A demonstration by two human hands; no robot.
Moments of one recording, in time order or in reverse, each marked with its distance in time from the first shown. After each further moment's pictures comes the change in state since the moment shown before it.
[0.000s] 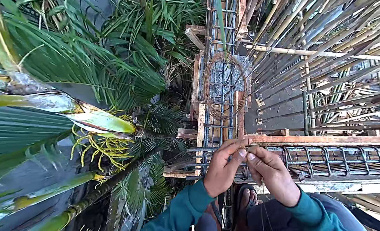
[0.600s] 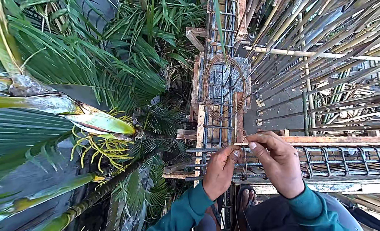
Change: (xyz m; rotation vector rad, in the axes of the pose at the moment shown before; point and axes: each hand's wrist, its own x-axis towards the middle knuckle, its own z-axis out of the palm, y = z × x) left_hand -0.006 -0.008 0.003 0.087 0.028 -0.044; right_hand 0.017 -0.009 -0.014 -0.407 0.284 -0.401
